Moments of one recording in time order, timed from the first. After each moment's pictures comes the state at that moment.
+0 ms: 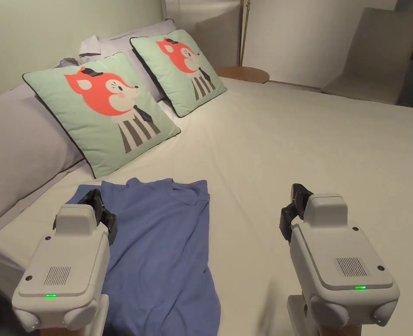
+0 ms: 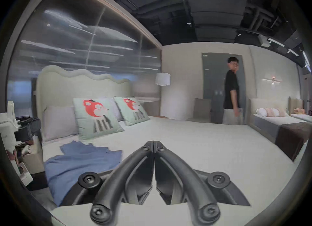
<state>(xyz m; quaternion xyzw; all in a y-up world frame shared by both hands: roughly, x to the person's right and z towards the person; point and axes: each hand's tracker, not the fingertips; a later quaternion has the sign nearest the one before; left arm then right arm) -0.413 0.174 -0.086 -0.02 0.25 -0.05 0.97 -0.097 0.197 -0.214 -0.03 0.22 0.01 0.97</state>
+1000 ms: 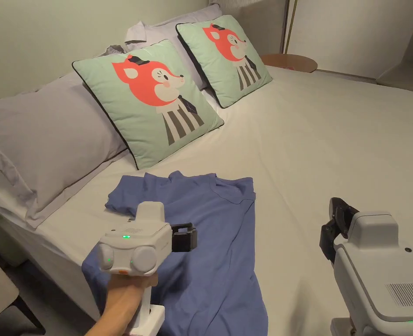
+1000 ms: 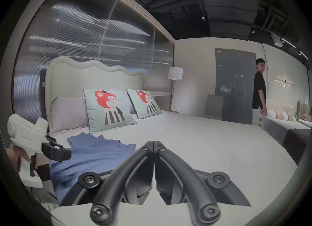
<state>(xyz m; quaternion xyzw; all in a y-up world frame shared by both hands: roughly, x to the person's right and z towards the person) -0.457 0.120 -0.199 -0.32 0.17 0.09 0.93 -0.110 0.184 -0.221 -0.04 0.24 0.04 0.97</state>
